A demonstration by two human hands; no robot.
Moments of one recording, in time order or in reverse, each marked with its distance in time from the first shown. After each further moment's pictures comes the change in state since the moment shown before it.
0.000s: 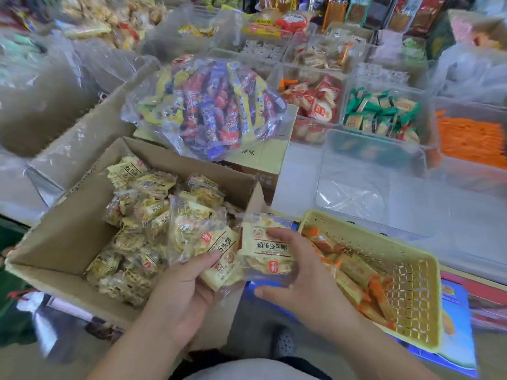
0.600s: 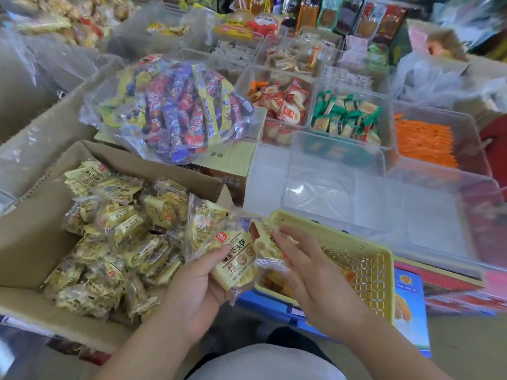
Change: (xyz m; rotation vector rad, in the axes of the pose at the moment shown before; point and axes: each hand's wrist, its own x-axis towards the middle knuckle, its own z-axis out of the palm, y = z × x) left_hand 0.011 -0.037 0.056 0.012 -0.072 -0.113; right_hand -0.029 0.019 -0.072 -0.532 -0.042 -0.162
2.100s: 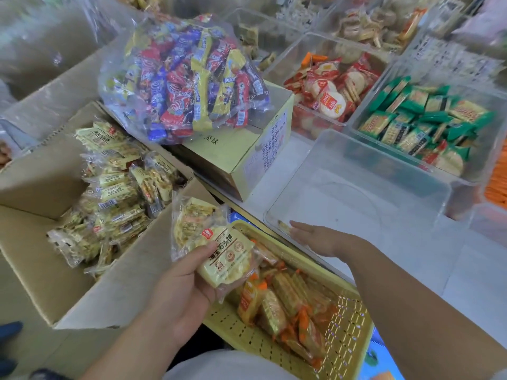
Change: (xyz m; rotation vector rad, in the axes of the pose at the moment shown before) left_hand 0.073 -0.076 0.116 -0.237 0.338 0.162; right_hand 0.186 0.265 -0.026 0.135 -0.853 0.374
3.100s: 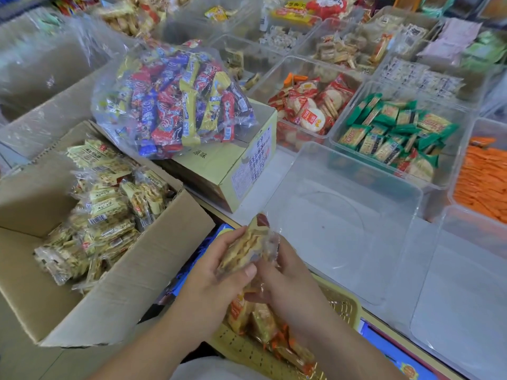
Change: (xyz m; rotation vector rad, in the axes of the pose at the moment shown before) left_hand -0.009 -0.020 0.028 0.704 -0.336 0.486; right_hand -0.135 -0.080 0.091 0.943 0.251 -0.453
